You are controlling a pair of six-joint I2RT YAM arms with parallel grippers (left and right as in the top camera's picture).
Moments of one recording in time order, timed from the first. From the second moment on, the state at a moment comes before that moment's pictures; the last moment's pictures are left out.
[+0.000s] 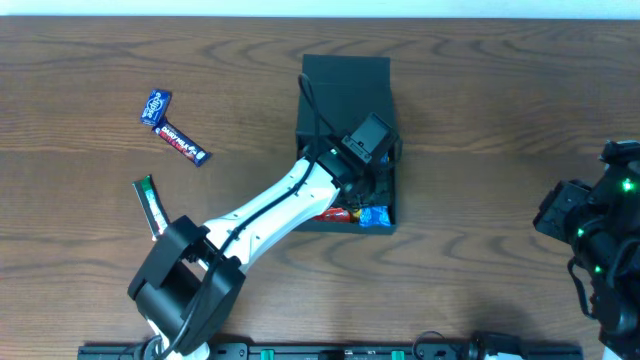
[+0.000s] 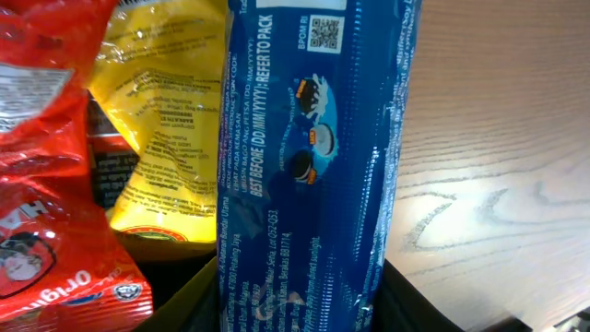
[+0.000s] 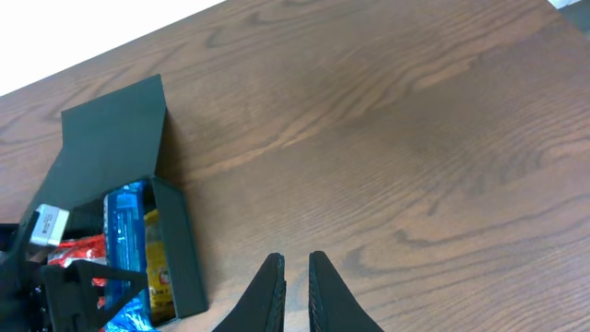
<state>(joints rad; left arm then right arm) -0.78 1.87 1.41 -0.71 0.24 -0.86 -0.12 0.91 1.39 -1.24 0.09 0.30</state>
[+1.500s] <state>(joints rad) -0.80 1.83 1.49 -0.89 0.24 -0.57 -0.12 0.91 1.39 -1.24 0.09 0.30</state>
